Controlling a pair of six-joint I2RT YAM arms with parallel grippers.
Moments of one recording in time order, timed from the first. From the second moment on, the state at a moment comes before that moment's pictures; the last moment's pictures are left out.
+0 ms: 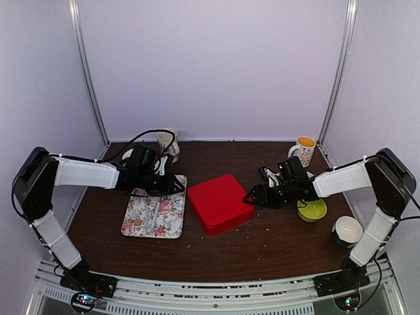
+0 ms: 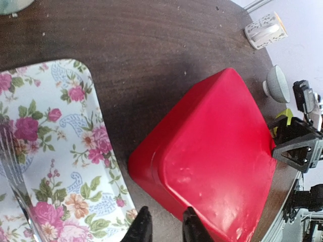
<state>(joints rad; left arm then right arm) -0.58 1.68 0.96 -0.02 0.35 -0.55 0.52 1.69 0.81 0.09 -0.48 0.53</state>
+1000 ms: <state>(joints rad) -0.57 1.46 0.78 0.00 0.16 -0.49 0.57 1.51 0.73 0.13 -0.42 0.54</state>
